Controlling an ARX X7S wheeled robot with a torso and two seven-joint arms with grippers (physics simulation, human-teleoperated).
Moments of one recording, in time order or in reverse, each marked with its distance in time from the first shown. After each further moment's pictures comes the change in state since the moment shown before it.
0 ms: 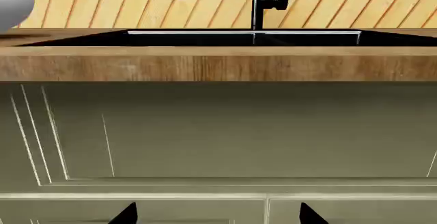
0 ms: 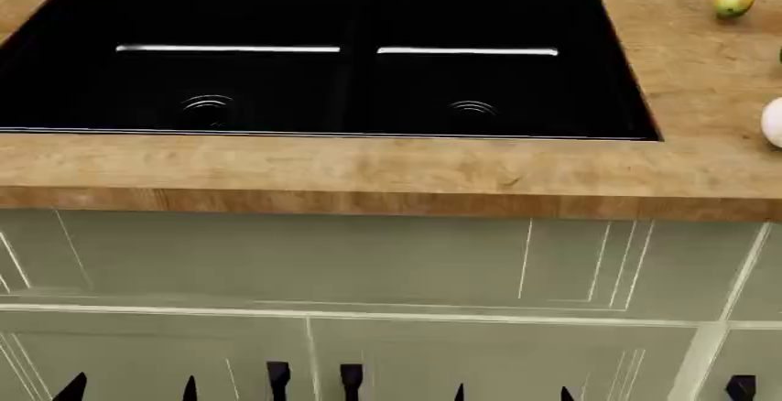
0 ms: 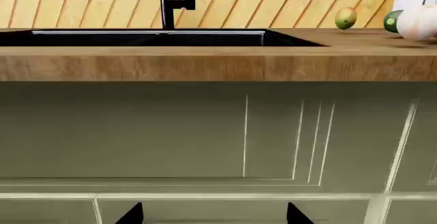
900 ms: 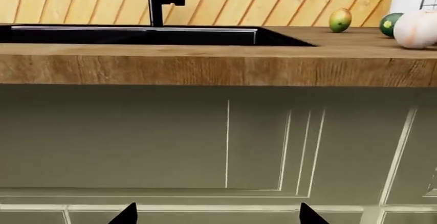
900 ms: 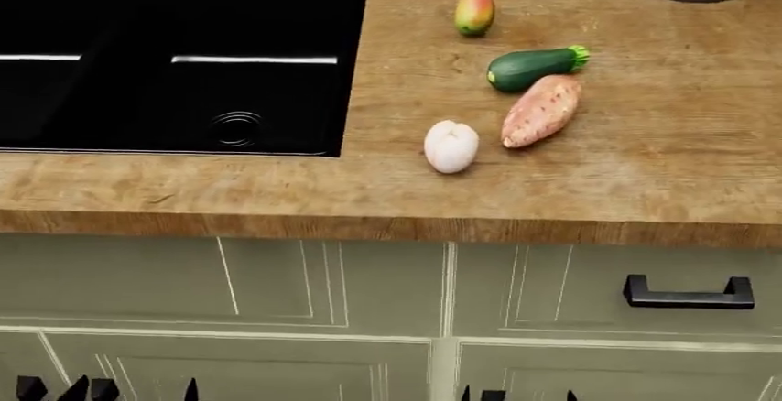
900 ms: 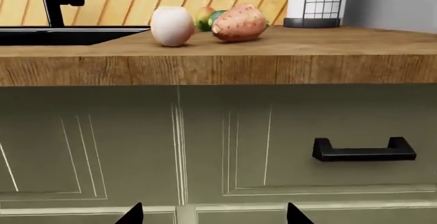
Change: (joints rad) left arm -0.002 -0.077 0.089 -0.003 -0.088 -0.001 -0.082; right arm 0.006 0.074 -0.086 0.017 0.077 -0.007 0.108
